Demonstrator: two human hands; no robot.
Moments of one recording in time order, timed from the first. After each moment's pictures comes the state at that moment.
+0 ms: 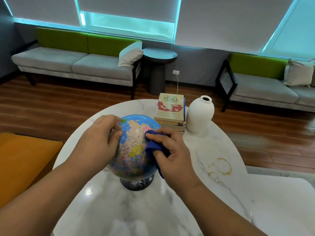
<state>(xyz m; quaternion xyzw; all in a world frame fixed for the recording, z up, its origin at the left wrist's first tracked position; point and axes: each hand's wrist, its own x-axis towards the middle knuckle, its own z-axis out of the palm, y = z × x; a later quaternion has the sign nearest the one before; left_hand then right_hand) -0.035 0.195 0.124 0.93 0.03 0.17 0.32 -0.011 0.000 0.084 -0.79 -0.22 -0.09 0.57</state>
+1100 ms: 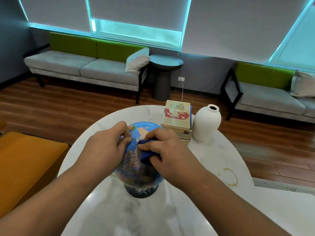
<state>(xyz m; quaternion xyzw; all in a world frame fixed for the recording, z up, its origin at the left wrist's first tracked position) -0.035 0.200 0.128 0.95 0.05 0.17 0.27 -0.005 0.019 0.150 -0.90 -0.38 -0.02 0.22</state>
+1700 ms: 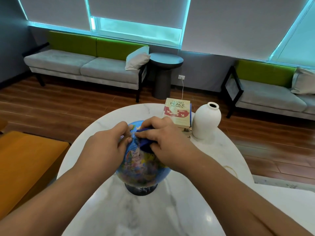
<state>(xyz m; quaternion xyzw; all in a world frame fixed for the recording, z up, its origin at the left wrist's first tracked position) -0.040 0.195 0.129 0.96 0.06 0.17 0.23 0.024 0.025 0.153 -0.89 -0.41 -0.05 0.19</state>
